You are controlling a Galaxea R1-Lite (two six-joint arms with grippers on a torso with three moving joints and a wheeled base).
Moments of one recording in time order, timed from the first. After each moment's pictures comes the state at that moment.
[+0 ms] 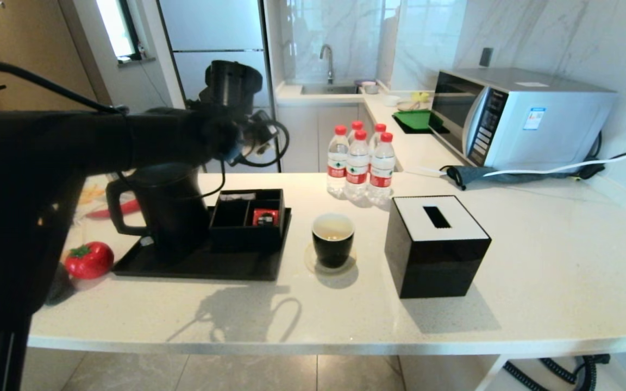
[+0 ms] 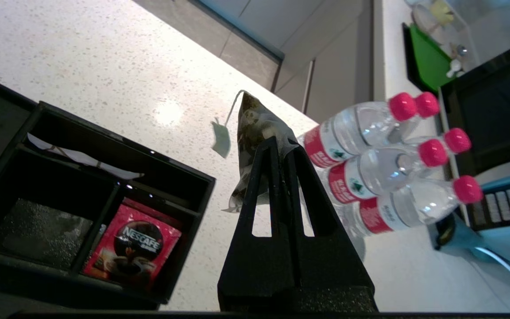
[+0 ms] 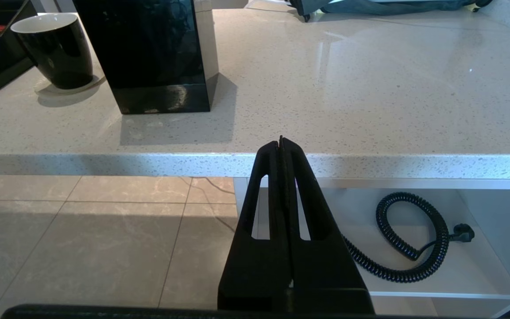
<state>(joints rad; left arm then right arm) -0.41 2.17 -1.94 0.09 0.39 -0.76 0.00 0.00 0.00 0.00 0.02 0.02</state>
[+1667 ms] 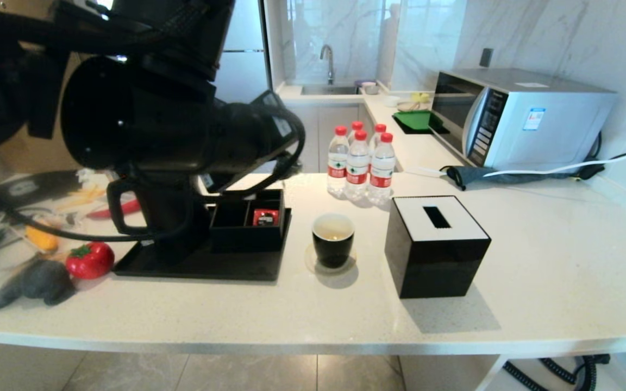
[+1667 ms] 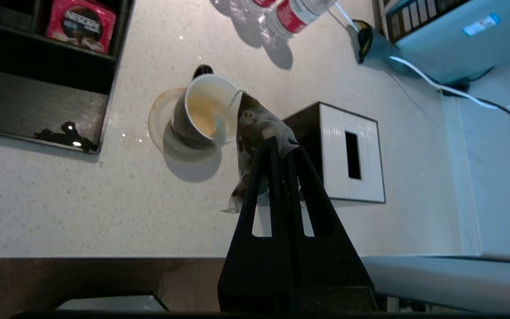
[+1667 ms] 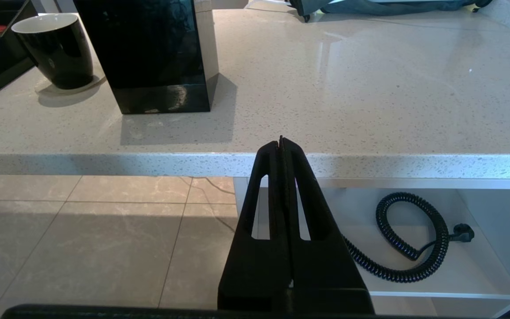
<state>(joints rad) -0.77 1.68 -1.63 0.44 0.38 -0.88 0.00 0.00 0.00 0.00 0.02 0.02</state>
